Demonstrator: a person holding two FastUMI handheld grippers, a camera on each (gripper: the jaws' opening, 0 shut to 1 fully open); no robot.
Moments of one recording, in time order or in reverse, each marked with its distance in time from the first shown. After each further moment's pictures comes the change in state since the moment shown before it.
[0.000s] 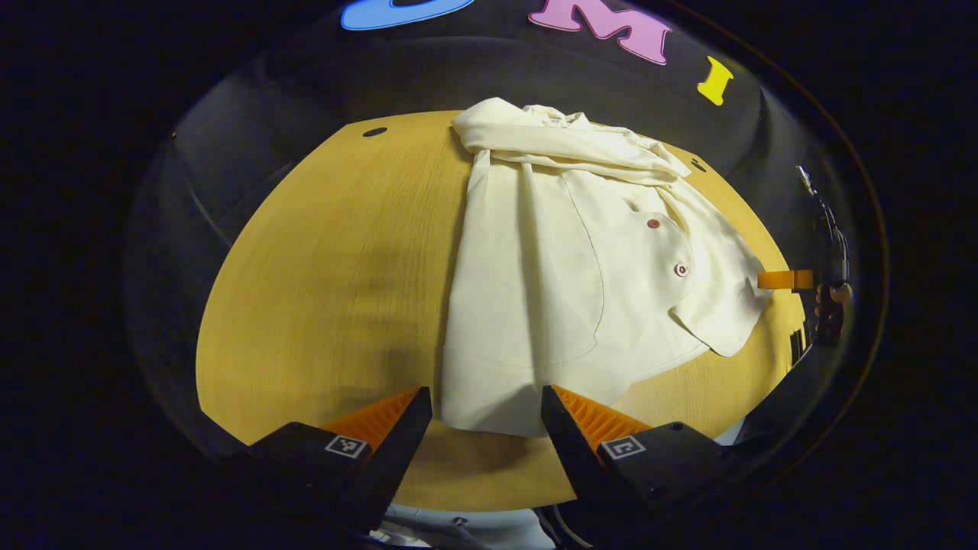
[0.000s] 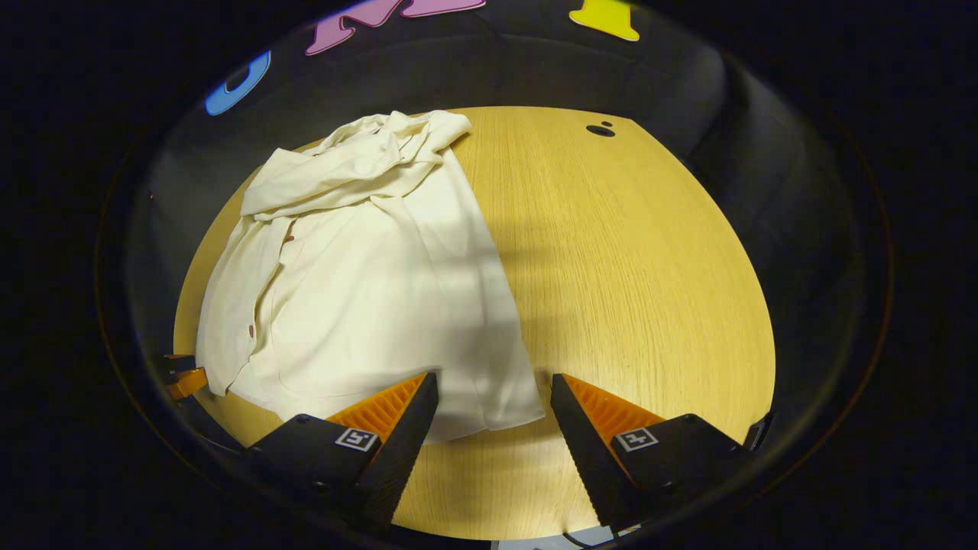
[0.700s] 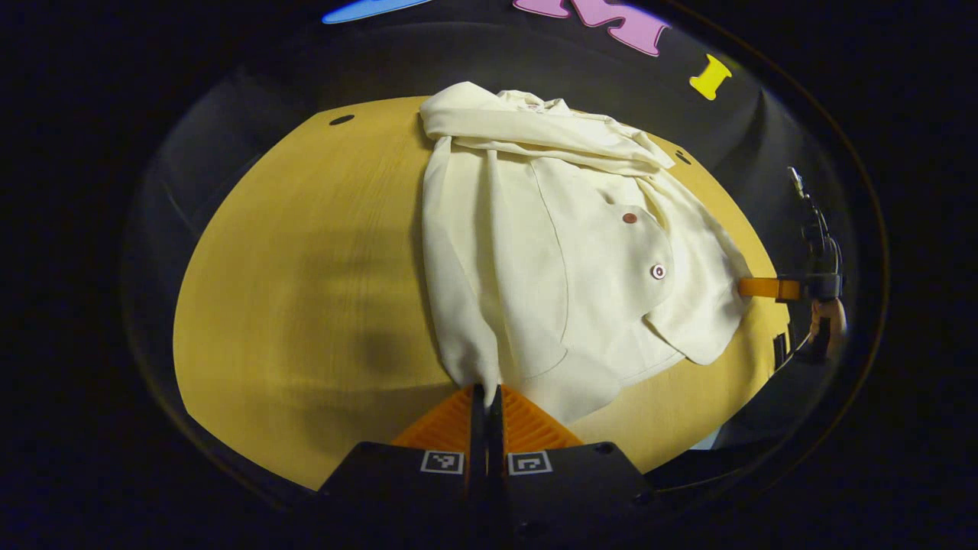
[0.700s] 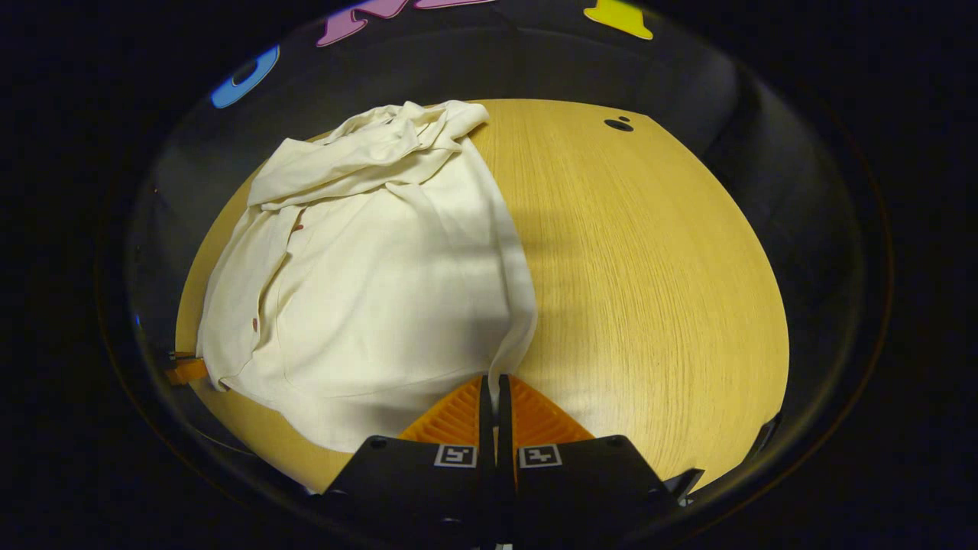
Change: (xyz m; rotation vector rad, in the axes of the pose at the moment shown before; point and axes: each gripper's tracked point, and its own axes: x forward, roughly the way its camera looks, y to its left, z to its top) left arm 0.004 -0.042 0.020 -0.003 0.051 -0.116; right arm 0.000 0.026 0.000 -0.015 0.015 0.053
